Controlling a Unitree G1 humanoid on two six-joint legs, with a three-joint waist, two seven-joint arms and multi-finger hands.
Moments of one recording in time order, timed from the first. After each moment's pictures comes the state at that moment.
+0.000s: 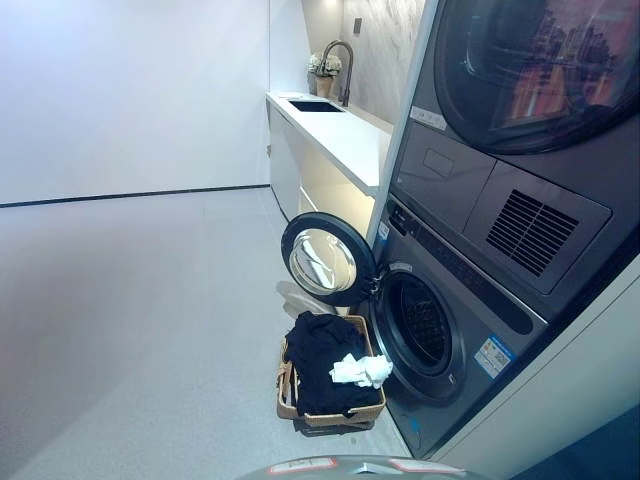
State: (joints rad) left arm 0.10 0.24 -0.12 1.37 -0.19 0.03 0.08; right arm 0.12 -0.21 0.06 1.43 0.21 0.03 -0.15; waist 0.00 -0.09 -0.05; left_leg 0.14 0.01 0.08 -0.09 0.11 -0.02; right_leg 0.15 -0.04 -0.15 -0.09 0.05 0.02
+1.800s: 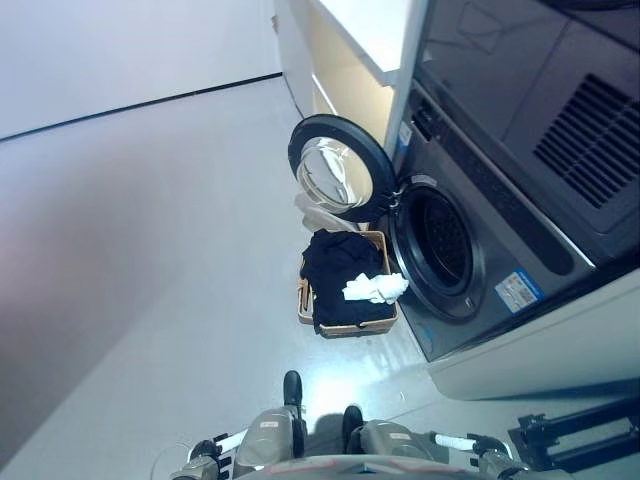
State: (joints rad) left arm -0.07 0.16 -0.07 1.38 -0.33 0.00 0.11; right arm -0.12 -0.29 0.05 1.42 0.22 0.02 -0.19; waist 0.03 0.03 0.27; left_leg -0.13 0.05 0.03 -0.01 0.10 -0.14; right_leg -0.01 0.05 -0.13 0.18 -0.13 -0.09
